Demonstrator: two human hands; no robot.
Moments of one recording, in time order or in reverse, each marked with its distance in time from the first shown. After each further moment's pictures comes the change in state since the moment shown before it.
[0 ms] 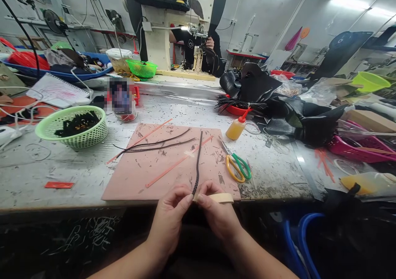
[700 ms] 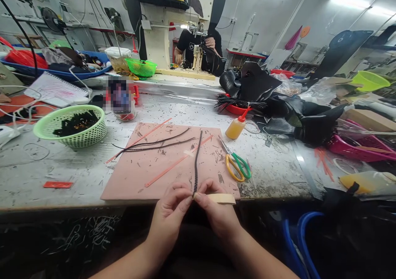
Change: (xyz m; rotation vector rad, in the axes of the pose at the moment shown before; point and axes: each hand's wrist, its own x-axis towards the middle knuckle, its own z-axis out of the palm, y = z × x) left_hand -0.002 0.004 -0.005 0.128 -0.066 0.143; right_hand 0.001 -0.001 -0.003 -0.175 0.028 -0.080
